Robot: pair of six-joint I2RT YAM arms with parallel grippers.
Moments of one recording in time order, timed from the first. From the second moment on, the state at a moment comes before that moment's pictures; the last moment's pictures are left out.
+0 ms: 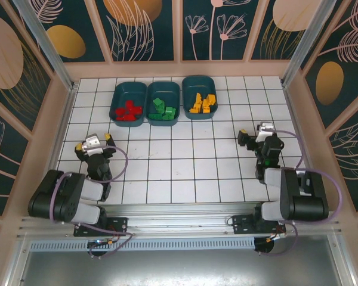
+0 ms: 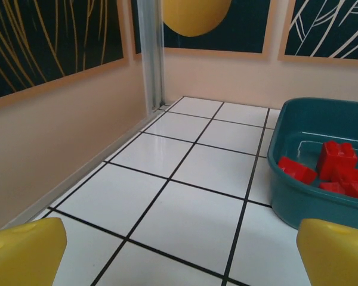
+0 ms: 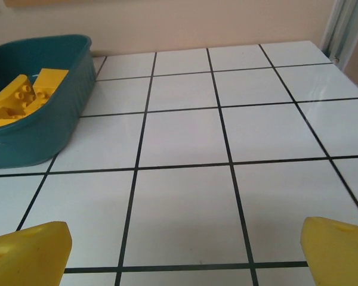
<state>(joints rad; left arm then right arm) -0.14 1.46 0.08 1.29 -0.51 -0.06 -0.06 1.41 0.25 0.89 -0.13 0.04</state>
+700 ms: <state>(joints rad) -0.06 1.52 0.20 1.24 -0.37 -0.09 -0.05 1.55 0.22 1.09 -0.09 0.10</state>
